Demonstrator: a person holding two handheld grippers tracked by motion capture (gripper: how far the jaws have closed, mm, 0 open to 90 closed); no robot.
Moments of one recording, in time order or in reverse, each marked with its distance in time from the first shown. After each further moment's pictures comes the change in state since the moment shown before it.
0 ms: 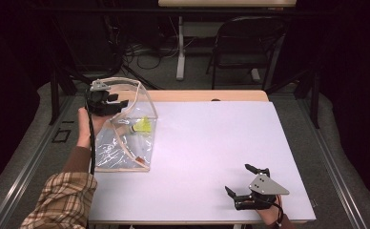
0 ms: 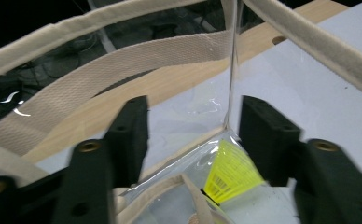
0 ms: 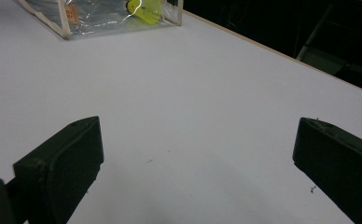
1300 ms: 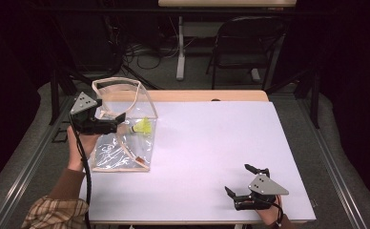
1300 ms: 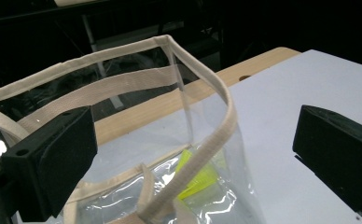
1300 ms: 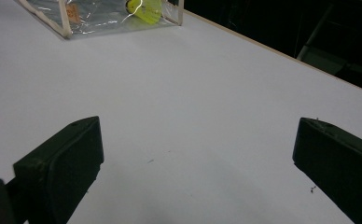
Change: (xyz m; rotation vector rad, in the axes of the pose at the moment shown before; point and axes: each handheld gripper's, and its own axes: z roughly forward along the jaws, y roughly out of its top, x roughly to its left) left arm -0.048 -0.026 -0.069 -0.214 -0.008 0.017; right arm 0.001 0.000 0.000 0.001 0.001 0.001
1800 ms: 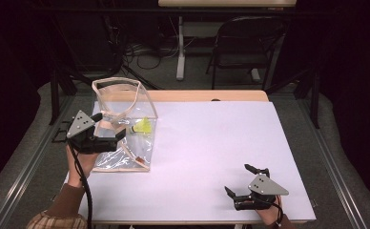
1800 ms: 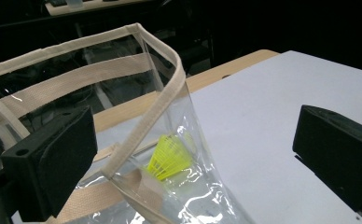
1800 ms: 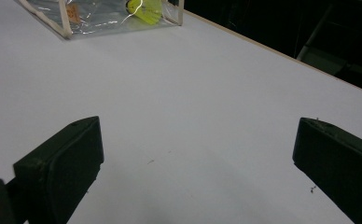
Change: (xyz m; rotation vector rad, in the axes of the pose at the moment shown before) left arm -0.029 -0.031 -0.027 -0.053 -0.018 0.012; right arm 0.000 0.000 0.000 -0.001 -0.001 -0.002
